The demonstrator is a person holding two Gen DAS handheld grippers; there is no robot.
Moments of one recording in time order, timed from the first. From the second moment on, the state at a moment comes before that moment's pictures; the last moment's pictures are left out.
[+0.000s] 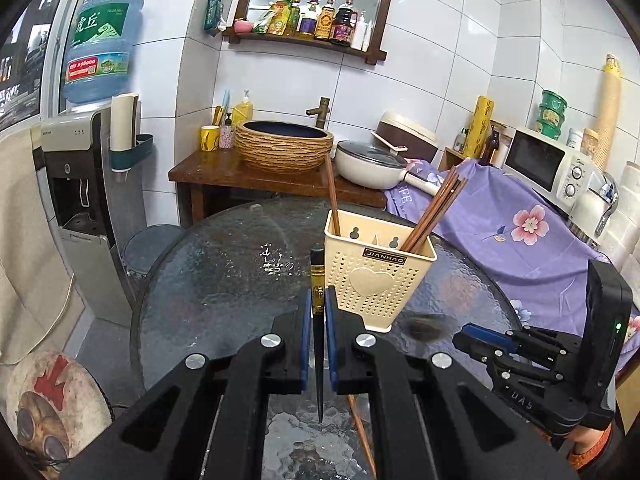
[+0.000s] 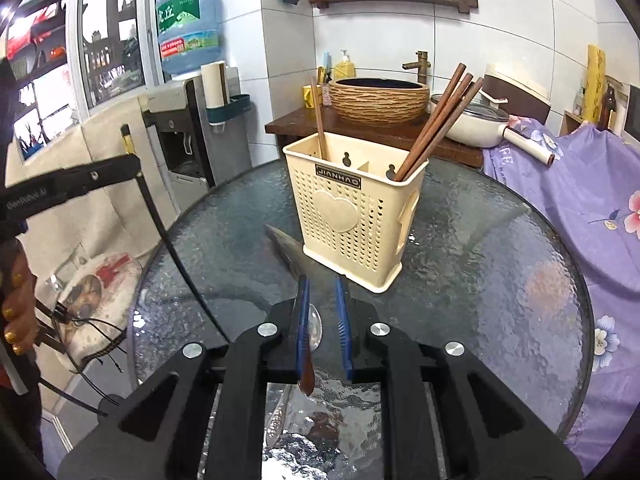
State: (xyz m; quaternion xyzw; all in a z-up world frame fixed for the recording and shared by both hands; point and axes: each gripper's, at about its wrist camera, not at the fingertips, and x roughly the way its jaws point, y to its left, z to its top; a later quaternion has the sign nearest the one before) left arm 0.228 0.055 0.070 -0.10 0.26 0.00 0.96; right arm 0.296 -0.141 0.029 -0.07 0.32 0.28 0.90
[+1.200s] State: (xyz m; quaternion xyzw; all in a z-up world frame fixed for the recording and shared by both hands) left arm 0.213 0.069 0.061 -0.11 0.24 0.02 0.97; right arm 0.346 -0.069 -0.054 -0.15 0.40 0.36 0.83
